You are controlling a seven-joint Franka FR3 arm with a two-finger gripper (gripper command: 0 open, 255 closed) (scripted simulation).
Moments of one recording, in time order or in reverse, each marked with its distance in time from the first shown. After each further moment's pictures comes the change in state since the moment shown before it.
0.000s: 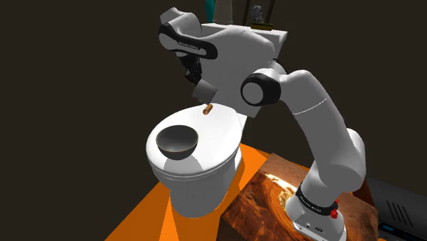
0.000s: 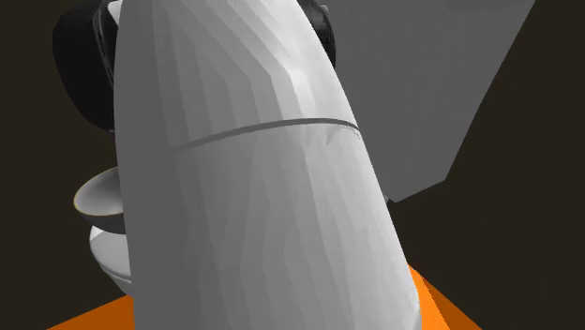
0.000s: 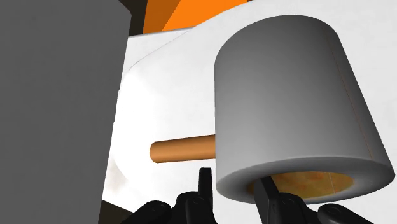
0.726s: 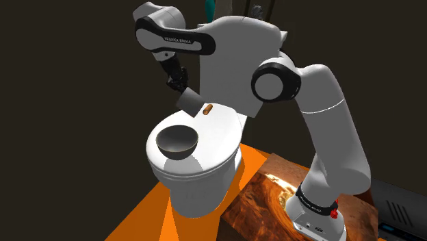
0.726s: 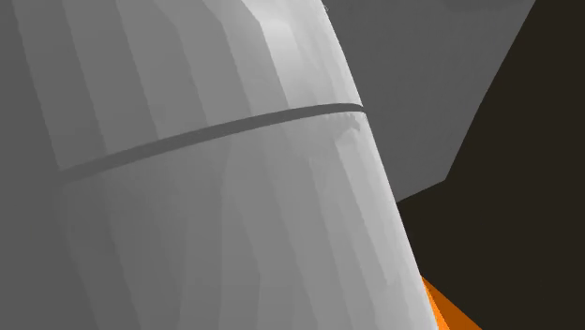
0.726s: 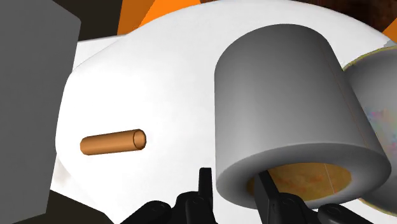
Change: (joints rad) arm 0.169 -0.170 0.059 -0.248 0.023 0.012 0.232
